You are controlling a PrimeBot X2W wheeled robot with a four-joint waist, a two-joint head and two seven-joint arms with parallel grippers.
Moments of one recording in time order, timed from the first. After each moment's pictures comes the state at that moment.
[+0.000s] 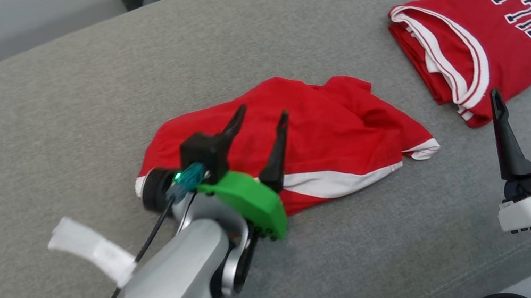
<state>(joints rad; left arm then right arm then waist) -0.81 0.18 -1.12 0.45 -0.97 0.22 -0.26 -0.08 -0.07 -0.12 -0.05 0.07 0.13 -0.26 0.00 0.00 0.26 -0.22</state>
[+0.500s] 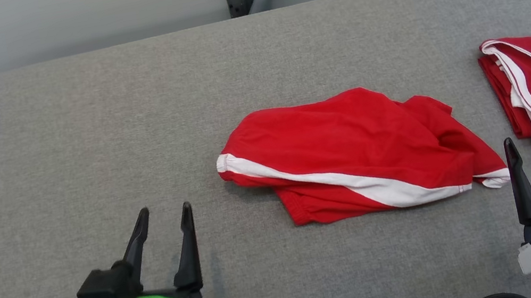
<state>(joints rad) -0.23 0.40 -0.69 0.03 -0.72 0.31 -0.26 0.05 -0.10 -0.14 -0.04 0.05 0.13 -0.26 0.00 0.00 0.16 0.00</state>
